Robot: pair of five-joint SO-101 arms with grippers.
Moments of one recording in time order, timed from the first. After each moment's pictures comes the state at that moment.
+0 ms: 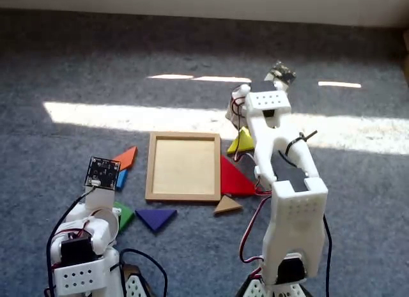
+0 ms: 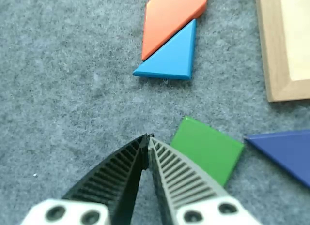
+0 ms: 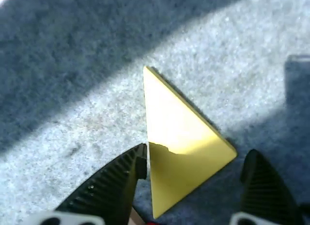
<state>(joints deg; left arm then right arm) -18.4 -101.3 96.0 75.4 -14.1 -13.8 31.1 -14.6 68.5 -40.1</state>
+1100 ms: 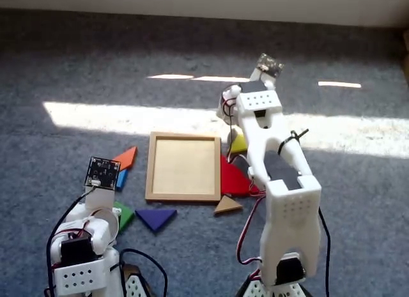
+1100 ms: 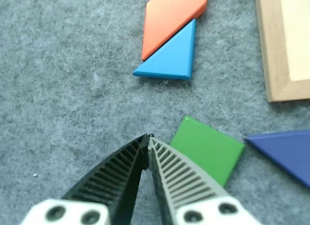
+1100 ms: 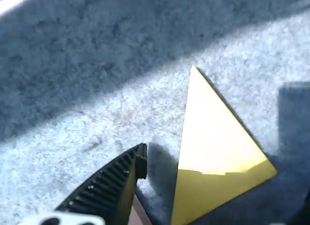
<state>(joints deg) -18.4 -101.3 96.0 75.4 -14.1 -17.1 35.0 -15.5 64.2 -36.4</state>
